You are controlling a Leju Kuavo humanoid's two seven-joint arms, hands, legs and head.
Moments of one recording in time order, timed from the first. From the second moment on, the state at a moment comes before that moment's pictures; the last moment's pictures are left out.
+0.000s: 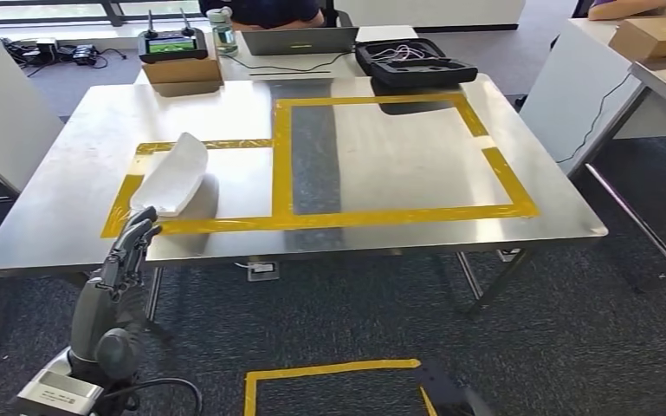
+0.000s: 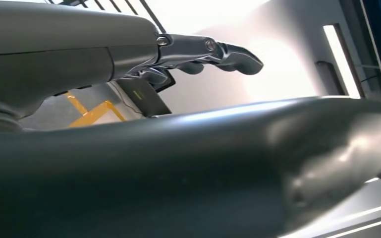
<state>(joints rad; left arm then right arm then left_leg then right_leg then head) 0.03 0.09 -0.50 -1.74 -0.29 0.14 -0.33 -0.06 -0.03 0.64 -0.28 -0.16 -0.40 -0.27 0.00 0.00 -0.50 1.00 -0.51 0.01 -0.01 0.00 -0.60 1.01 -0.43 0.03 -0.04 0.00</state>
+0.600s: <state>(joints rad) 0.03 0.10 -0.51 -1.73 -0.28 0.11 -0.32 -0.04 -0.04 0.64 -0.28 -0.17 -0.43 -0.28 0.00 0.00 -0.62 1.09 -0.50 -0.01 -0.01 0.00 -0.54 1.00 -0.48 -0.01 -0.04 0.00</state>
